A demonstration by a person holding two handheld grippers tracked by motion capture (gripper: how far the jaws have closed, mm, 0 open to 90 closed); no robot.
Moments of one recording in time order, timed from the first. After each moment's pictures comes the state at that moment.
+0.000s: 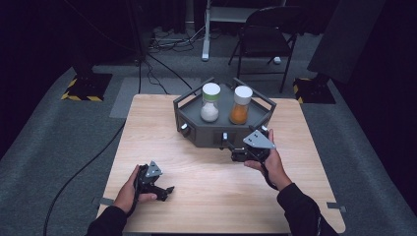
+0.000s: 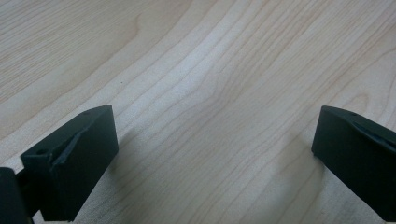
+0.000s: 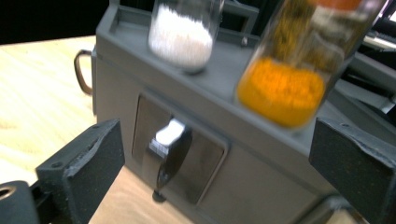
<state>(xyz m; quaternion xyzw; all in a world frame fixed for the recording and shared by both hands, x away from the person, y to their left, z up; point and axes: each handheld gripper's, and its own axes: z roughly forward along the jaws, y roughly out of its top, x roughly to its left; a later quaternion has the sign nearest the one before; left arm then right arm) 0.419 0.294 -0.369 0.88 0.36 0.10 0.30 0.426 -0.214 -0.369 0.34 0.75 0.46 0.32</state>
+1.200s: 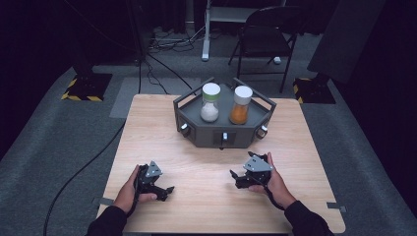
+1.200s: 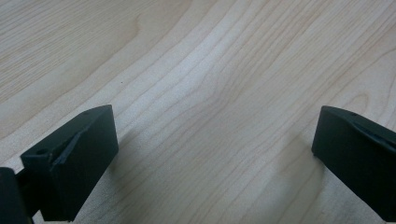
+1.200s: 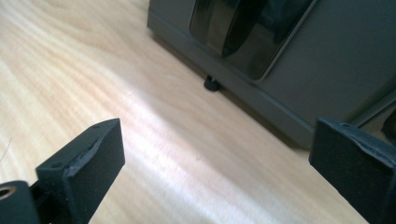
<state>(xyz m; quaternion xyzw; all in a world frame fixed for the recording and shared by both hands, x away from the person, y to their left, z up) 0.419 0.294 -0.369 0.88 0.36 0.10 0.30 0.398 -0.234 -0.408 0.31 0.82 0.41 0.25</state>
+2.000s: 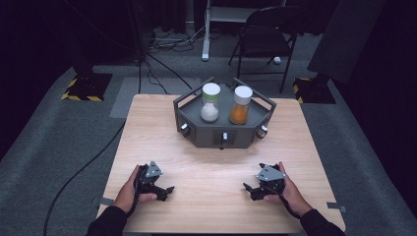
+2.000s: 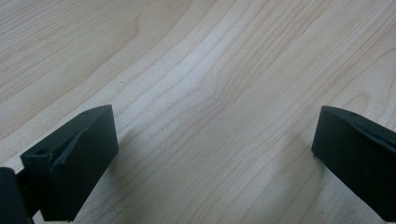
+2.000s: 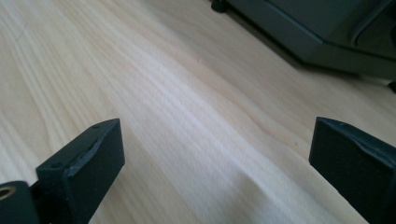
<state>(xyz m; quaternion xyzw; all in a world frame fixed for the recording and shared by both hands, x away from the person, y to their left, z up) 0.419 0.294 -0.369 0.88 0.36 0.10 0.30 0.391 -0.281 -0.411 0.30 0.85 0.37 0.20</state>
